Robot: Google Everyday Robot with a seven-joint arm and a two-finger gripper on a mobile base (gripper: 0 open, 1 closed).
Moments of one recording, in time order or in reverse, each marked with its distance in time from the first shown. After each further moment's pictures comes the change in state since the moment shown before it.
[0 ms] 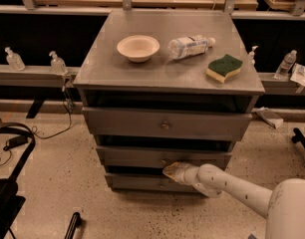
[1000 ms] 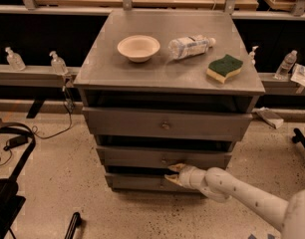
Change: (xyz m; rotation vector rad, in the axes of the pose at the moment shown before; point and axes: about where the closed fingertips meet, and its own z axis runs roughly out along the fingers) arm 0.002 0.013 -0.024 -0.029 -0.045 0.030
